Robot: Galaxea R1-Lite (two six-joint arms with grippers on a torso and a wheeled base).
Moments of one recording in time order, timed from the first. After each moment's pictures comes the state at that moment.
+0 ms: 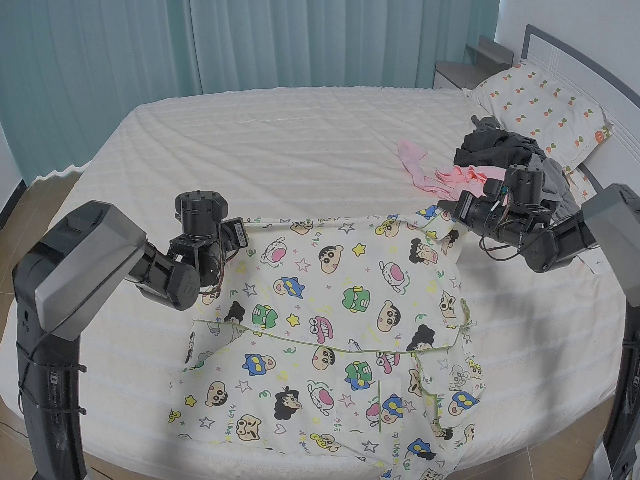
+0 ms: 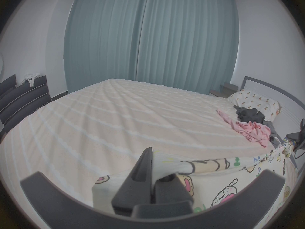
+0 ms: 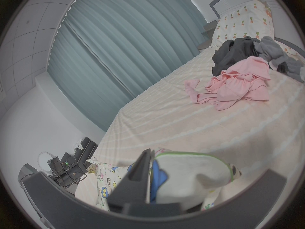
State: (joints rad) left arm -0.28 2.34 -1.34 -0.76 0.38 -0.27; right arm 0.14 2.26 -1.37 -0.69 0.36 0.52
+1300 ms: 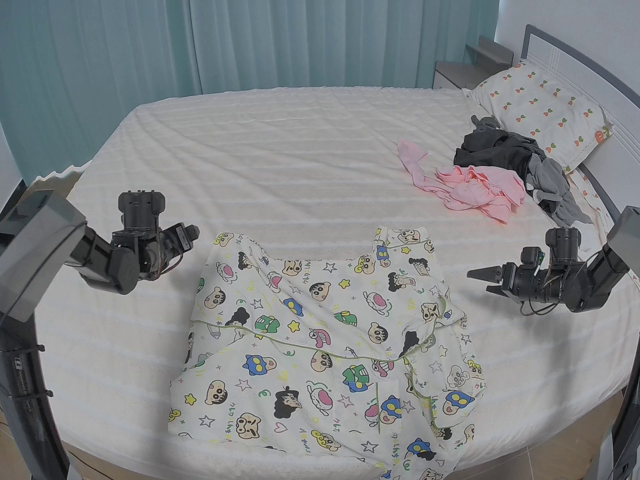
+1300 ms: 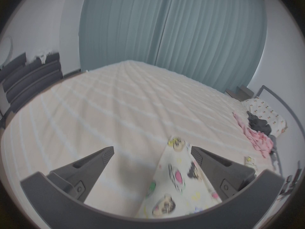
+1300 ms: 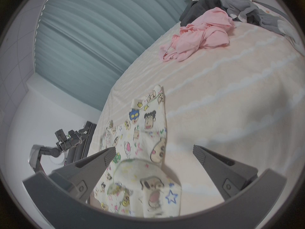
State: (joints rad) left arm -0.07 2.21 -1.22 -0.56 0.19 -0.42; right arm -0.09 2.22 -0.96 -0.67 0.68 0.36
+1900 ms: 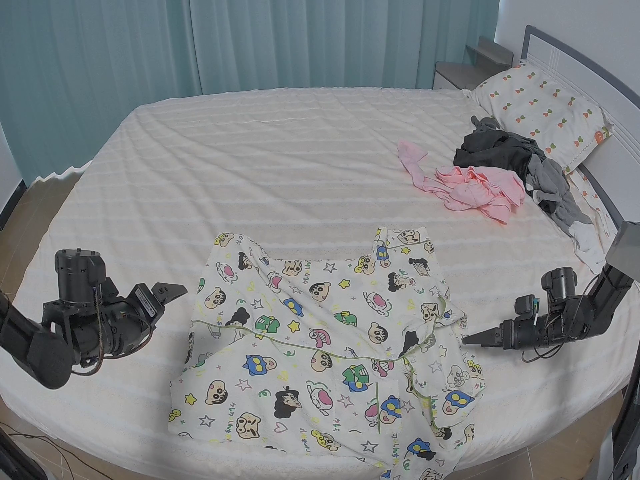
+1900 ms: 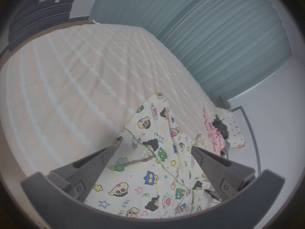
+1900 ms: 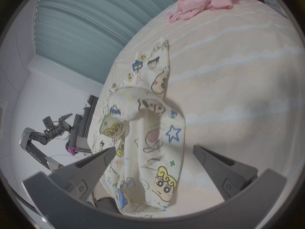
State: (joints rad) left arm -0.11 1.71 -0.45 -0.73 -0.11 -0.82; right arm -0.09 2.21 -0.73 -0.53 0.78 0.05
